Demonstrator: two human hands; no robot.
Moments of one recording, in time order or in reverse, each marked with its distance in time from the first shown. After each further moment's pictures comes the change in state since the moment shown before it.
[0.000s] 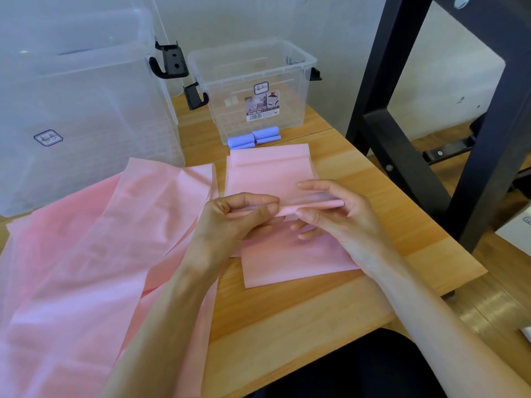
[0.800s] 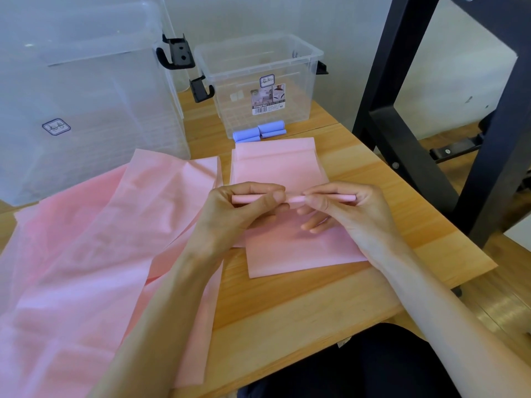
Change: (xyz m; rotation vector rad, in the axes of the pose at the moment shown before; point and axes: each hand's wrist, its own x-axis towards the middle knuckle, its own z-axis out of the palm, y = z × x) left_hand -0.003 0.000 -0.001 0.035 -0.032 0.063; right_hand -0.003 0.001 0.000 -0.045 0.039 -0.055
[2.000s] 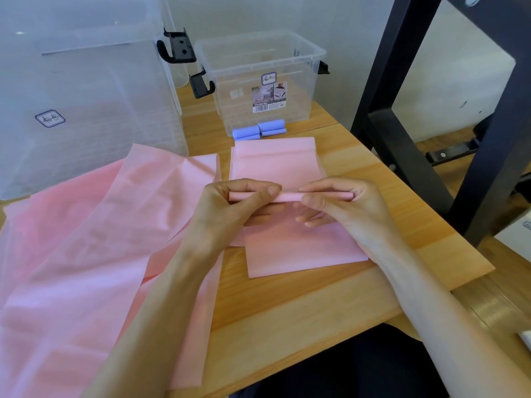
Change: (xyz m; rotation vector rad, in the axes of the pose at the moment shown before) left_hand 0.001 0.002 -0.006 -0.027 0.012 0.013; right_hand 0.009 -0.005 0.005 -0.024 -0.031 0.046
